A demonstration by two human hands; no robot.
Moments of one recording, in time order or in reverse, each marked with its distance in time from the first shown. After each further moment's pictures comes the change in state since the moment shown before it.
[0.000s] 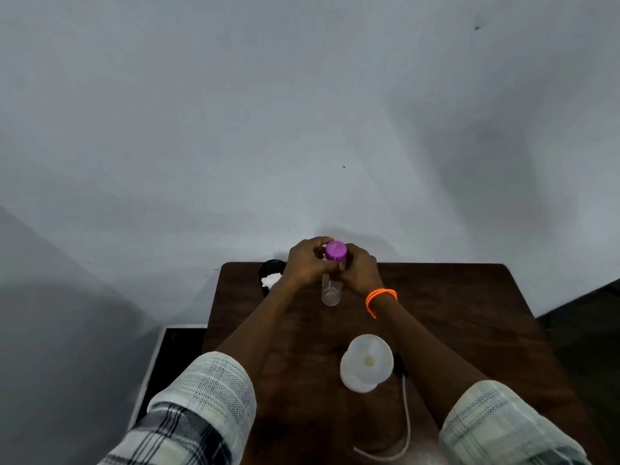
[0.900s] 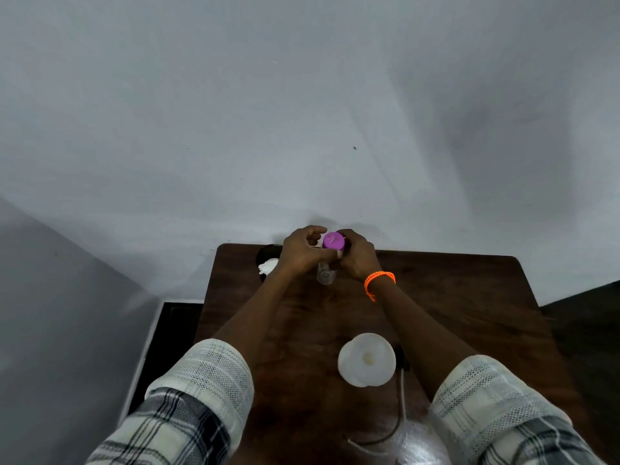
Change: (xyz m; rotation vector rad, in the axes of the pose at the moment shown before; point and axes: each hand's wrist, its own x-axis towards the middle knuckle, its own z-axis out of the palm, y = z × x) left_hand 0.027 -0.038 0.006 -0.092 0.061 -0.154; right_hand 0.035 0.012 0.012 -0.057 -0.102 0.049
